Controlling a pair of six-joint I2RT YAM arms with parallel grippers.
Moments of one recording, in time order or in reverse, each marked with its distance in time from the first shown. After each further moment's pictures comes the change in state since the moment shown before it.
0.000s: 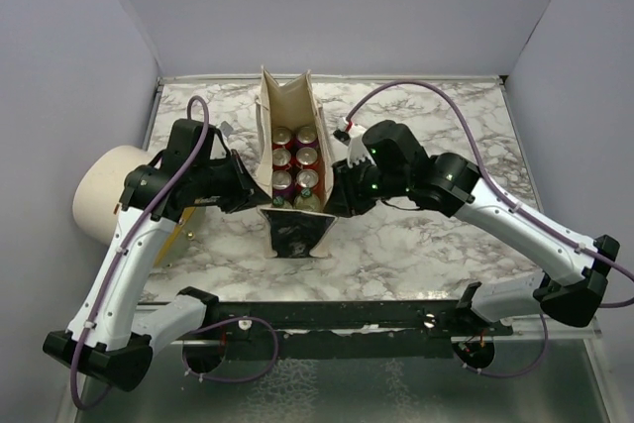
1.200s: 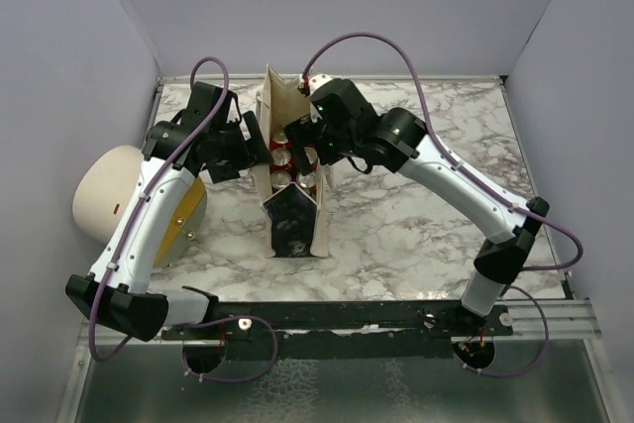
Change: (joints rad) left arm 0.002 0.257 0.212 -0.023 -0.326 0.092; right arm 0.004 0.371 0.527 -0.161 0.443 -0.199
